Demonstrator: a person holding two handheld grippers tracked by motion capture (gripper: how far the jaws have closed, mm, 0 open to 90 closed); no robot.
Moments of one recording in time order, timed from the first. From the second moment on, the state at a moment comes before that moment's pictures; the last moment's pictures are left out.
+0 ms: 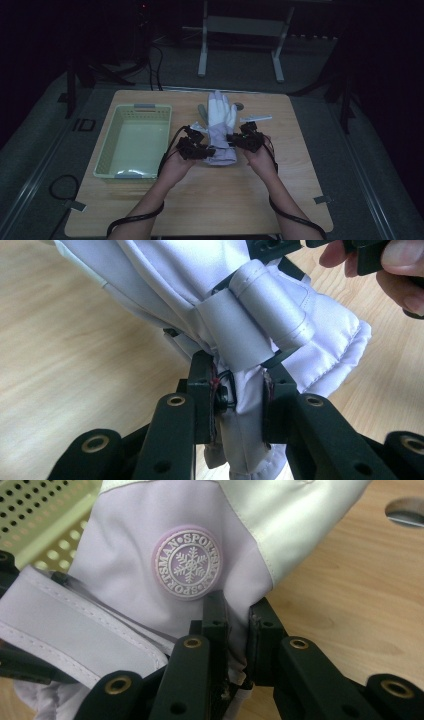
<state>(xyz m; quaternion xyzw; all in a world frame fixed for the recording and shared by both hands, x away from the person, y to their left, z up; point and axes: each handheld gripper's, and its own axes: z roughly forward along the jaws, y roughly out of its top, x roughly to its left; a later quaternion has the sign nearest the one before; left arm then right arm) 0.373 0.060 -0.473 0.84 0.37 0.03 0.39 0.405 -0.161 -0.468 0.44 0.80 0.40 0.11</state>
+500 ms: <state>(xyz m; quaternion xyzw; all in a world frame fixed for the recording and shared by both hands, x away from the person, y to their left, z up) 0.373 0.104 -0.445 0.84 0.38 0.04 0.39 0.406 -0.121 -0.443 0.43 0.80 0.41 0.11</state>
